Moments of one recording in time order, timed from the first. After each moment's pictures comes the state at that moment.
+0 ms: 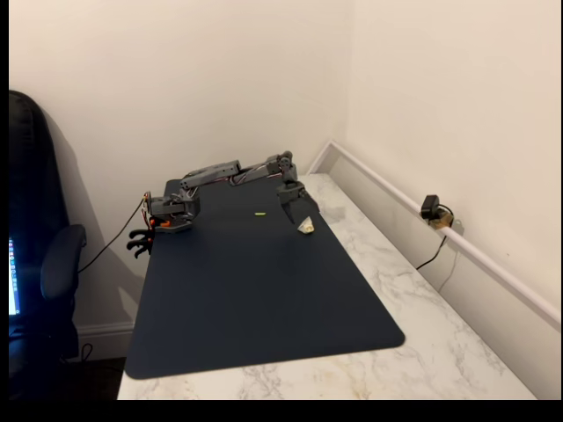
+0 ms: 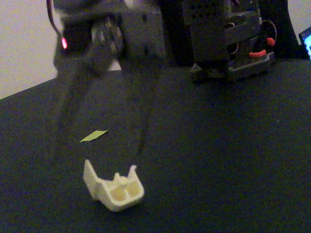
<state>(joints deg) -16.9 15.6 -4.9 97.6 21.7</state>
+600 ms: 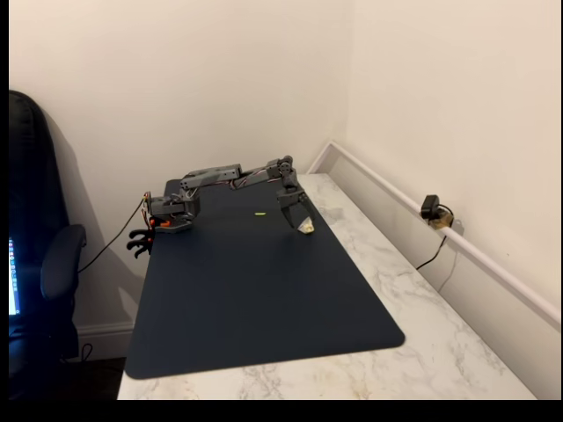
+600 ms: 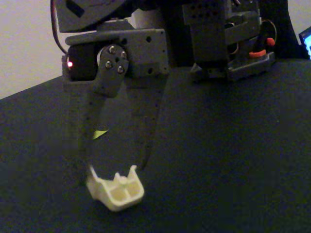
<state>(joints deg) -17.2 12.0 -7.8 97.6 22.1</state>
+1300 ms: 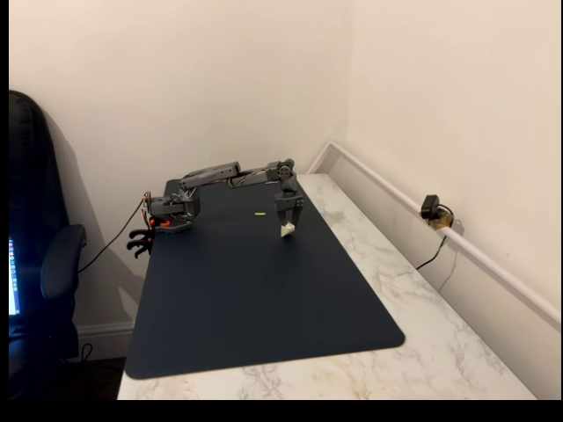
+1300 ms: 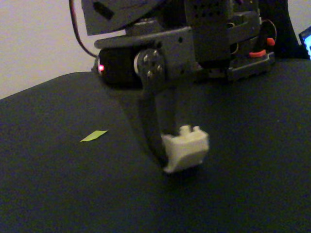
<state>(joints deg) -21.3 18.5 3.1 97.6 22.8</state>
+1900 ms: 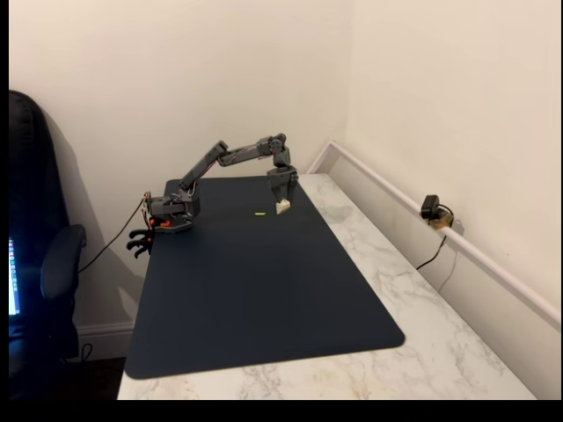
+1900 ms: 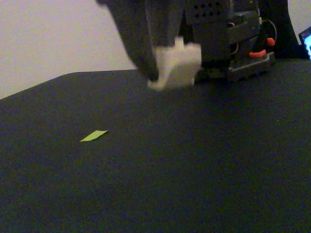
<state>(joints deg) -21.2 48.7 31.0 97.5 24.8</state>
